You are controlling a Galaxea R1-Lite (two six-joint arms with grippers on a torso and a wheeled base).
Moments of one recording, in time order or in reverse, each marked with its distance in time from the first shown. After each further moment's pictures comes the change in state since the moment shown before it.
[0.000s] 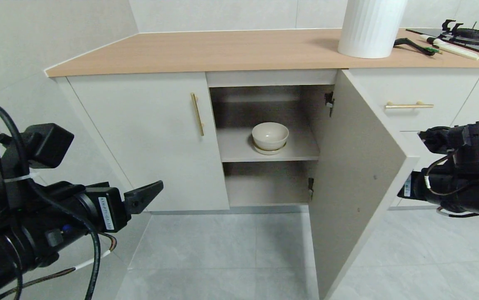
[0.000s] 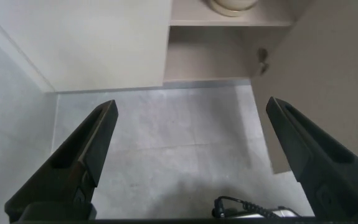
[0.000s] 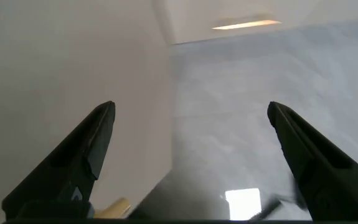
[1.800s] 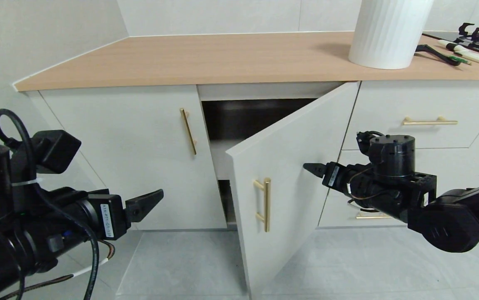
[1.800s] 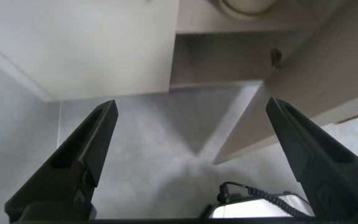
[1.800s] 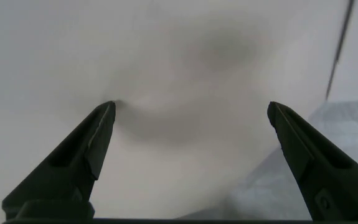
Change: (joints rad) left arm -0.003 0.002 -0.017 0.081 0.001 0.006; right arm 0.264 0.284 -0.044 -0.491 0.059 0.338
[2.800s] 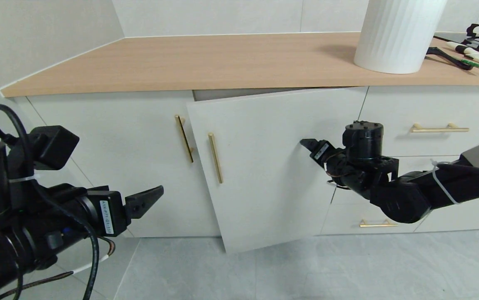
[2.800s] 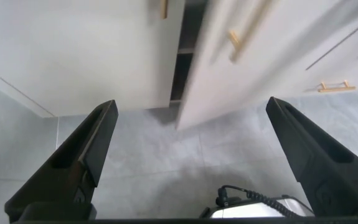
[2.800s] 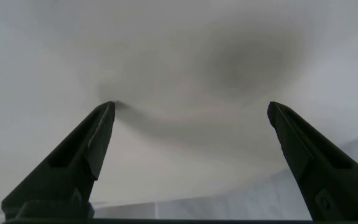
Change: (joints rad) left arm 0.000 0.000 -0.012 -0.003 0.004 -0.003; right arm -0.018 0.171 -0.271 0.010 -0.160 0.272
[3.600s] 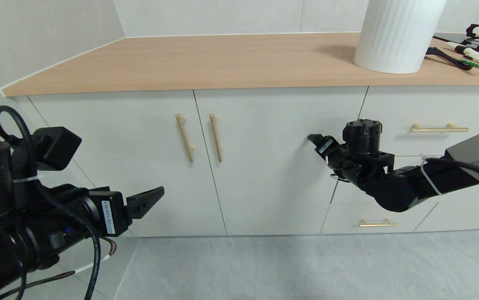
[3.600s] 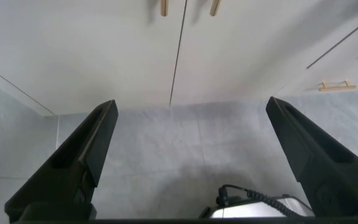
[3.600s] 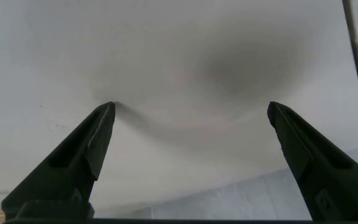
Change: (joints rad) left arm 0.000 0.007 0.001 0.000 -0.001 0.000; right arm -0.070 0.066 -0.084 0.003 -0.030 0.020
